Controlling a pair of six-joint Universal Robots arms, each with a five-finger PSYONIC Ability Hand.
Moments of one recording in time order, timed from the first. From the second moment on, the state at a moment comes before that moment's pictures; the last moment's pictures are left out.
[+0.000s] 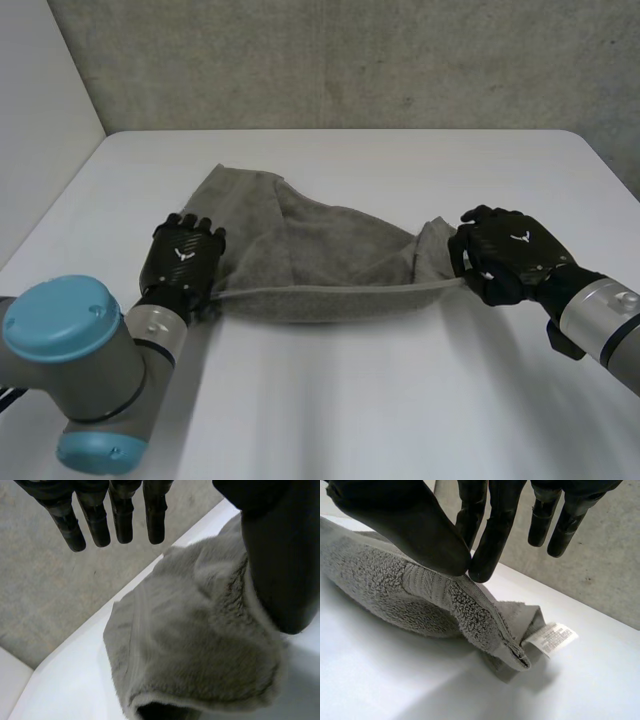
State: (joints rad) left arm 4.26 -1.98 -1.90 3.76 -1.65 3.56; right arm 1.67 -1.42 1.89 -0.19 1.00 2.91; left_hand 0.31 0.28 0.23 0.23 0.07; right_hand 1.34 1.35 0.22 0.25 1.19
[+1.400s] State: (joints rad) left arm 4.26 -1.90 -1.93 3.64 -1.56 3.54; right arm 1.89 -1.08 1.84 -0.22 1.08 2.86; left_hand 0.54 0.54 0.23 0.23 0.33; right_hand 1.05 1.03 0.22 0.25 0.86
